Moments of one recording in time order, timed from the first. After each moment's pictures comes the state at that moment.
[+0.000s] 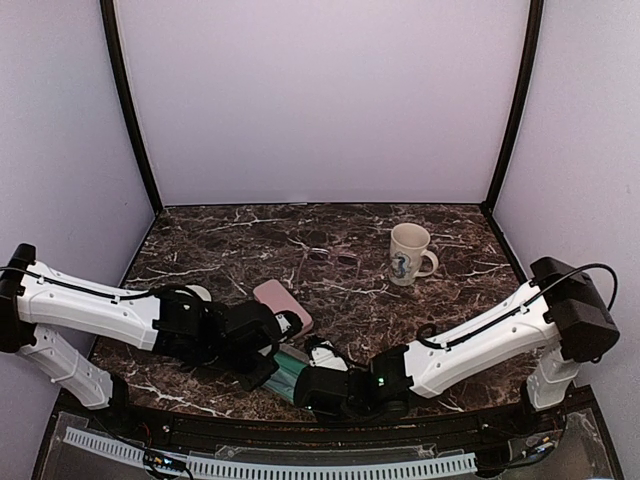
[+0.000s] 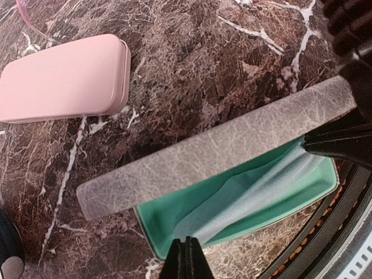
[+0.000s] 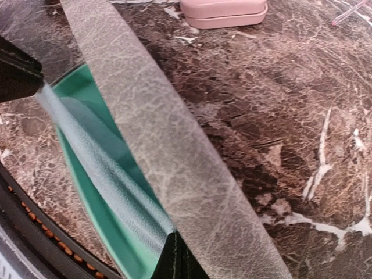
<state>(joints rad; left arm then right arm) -1.25 1.42 0.87 -0.59 -0.26 -0.32 1.54 1.84 1.09 -0.36 0.47 0.93</state>
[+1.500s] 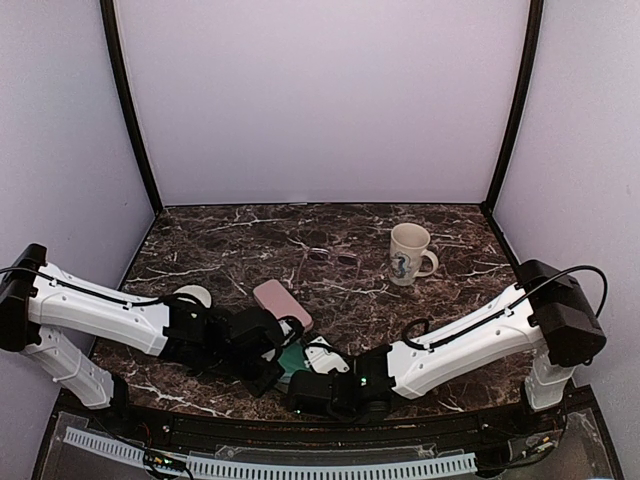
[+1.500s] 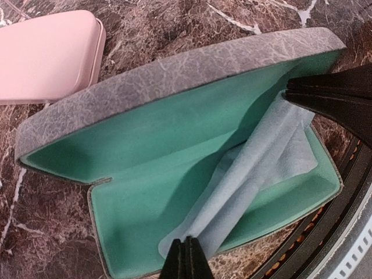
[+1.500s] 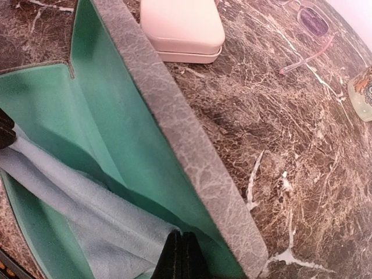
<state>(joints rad) -1.25 1.46 0.81 -0.47 -0.16 -0.42 1.54 1.91 1.20 -0.56 0.71 0.77</state>
